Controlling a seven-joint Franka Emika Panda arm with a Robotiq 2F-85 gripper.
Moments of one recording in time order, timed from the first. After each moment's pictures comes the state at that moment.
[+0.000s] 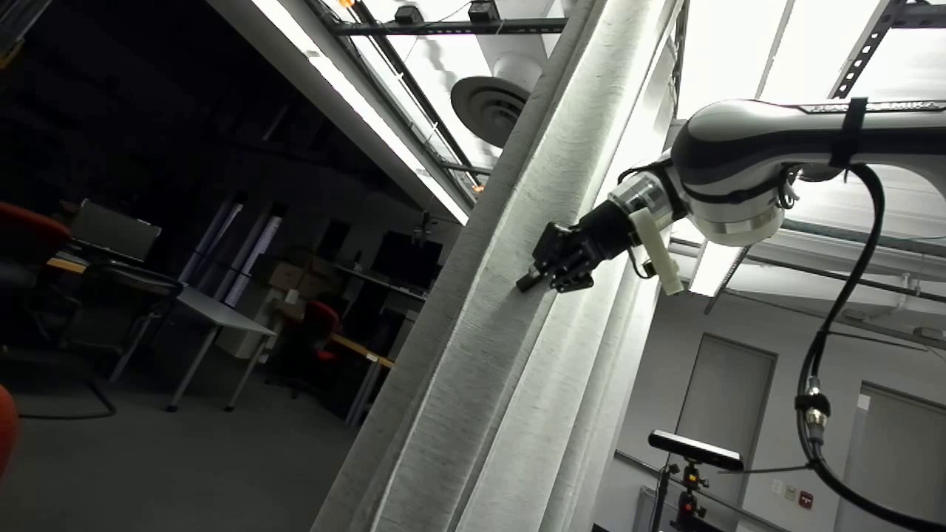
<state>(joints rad) -0.08 -0.45 -0.03 -2.07 0.19 2.20 0.02</state>
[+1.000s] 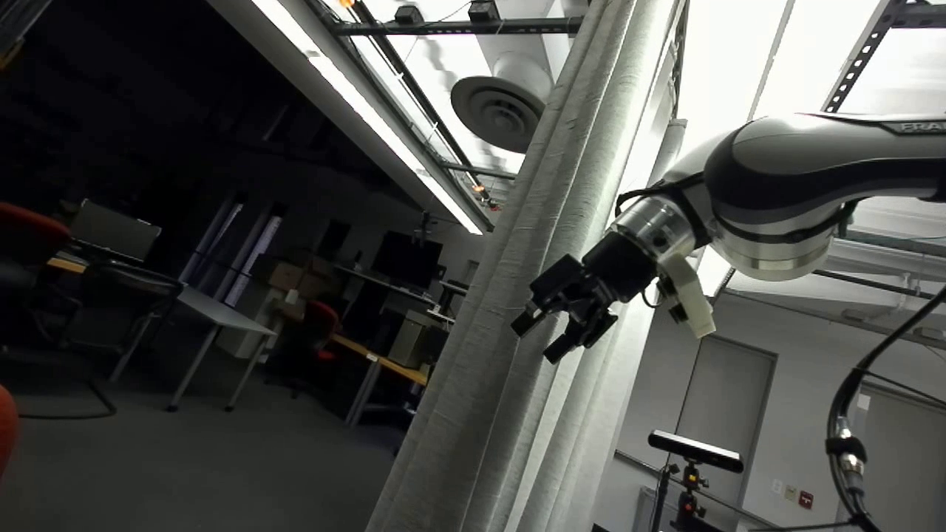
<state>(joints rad) -0.03 -0.63 0.05 -2.35 0.12 2.19 0.02</state>
